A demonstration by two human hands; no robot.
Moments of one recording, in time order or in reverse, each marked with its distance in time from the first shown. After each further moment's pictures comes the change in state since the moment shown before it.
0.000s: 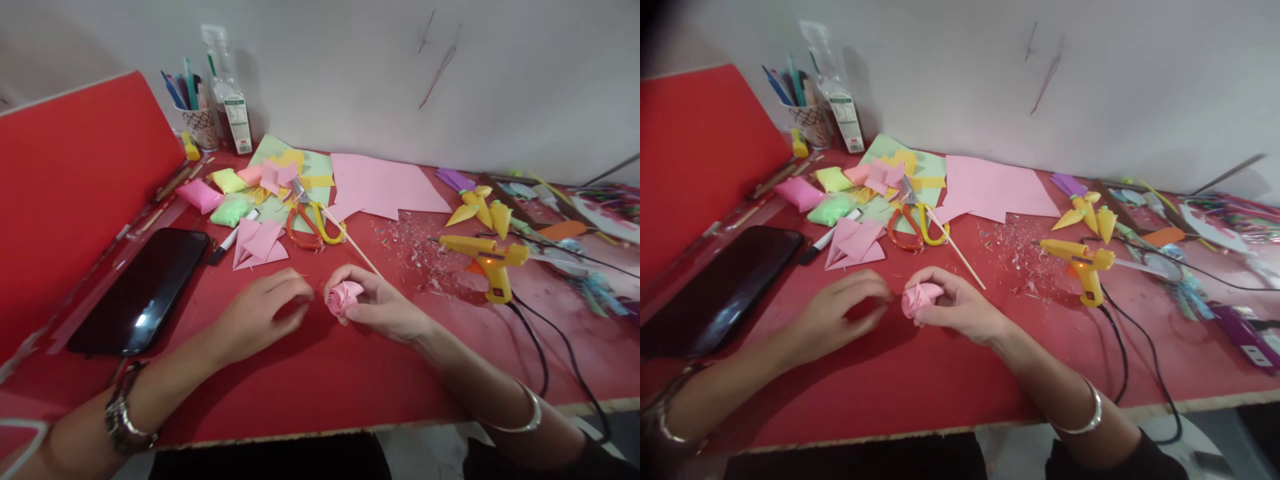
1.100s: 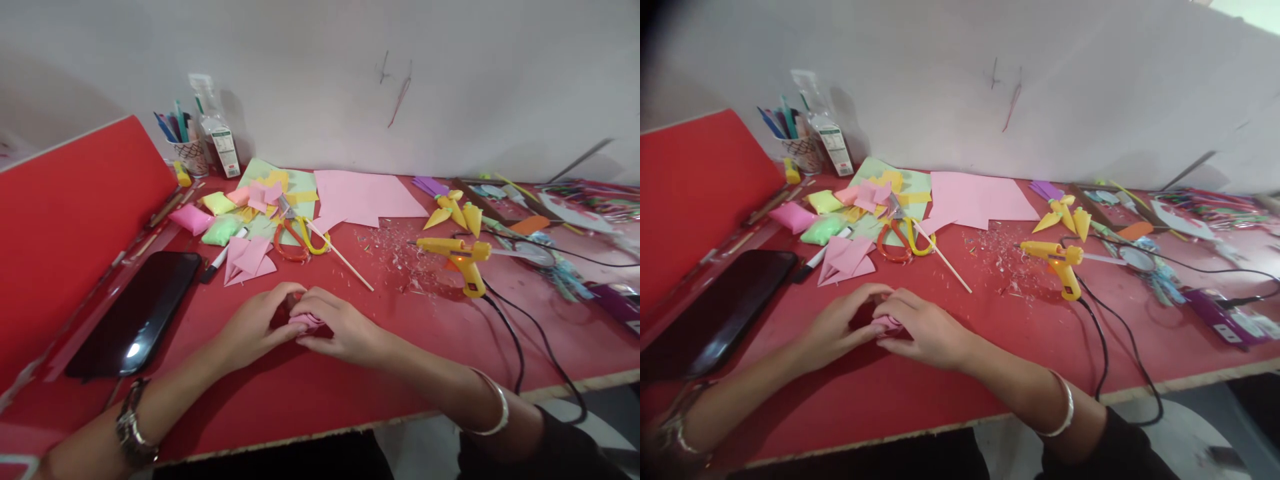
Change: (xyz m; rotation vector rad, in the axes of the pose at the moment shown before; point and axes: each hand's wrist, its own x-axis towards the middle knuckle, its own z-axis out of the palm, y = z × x) left_hand 0.004 0.001 0.008 -0.171 -0.173 -0.233; right_hand 0.000 0.007 0.019 -0.911 -0.024 -0.341
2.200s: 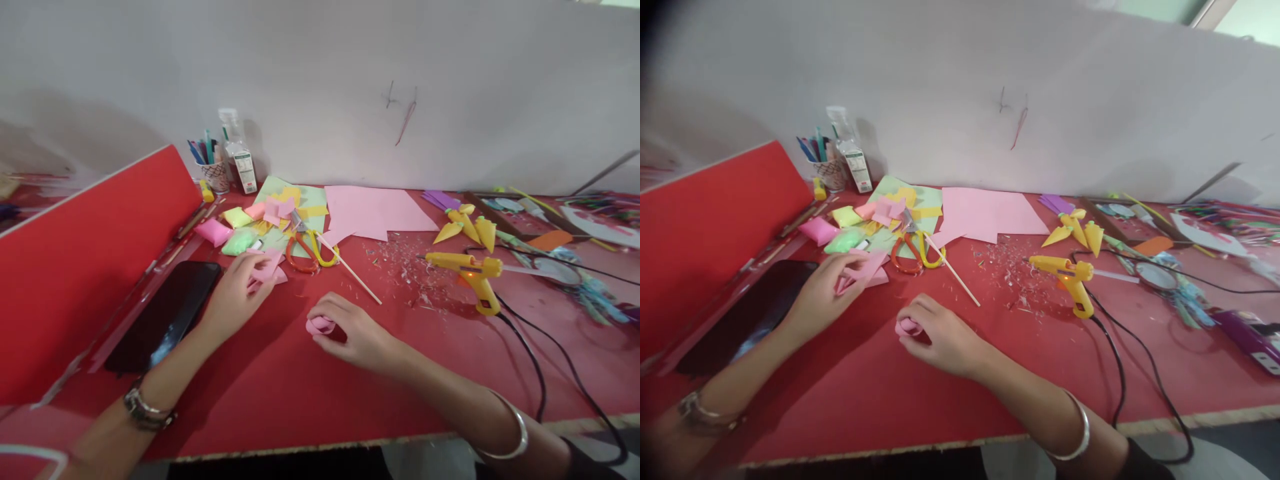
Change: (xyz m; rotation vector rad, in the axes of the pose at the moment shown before) left_hand 0.007 -0.020 -0.034 0.348 0.491 -0.085; right_hand -0.003 0.000 -0.007 -0.058 0.030 0.059
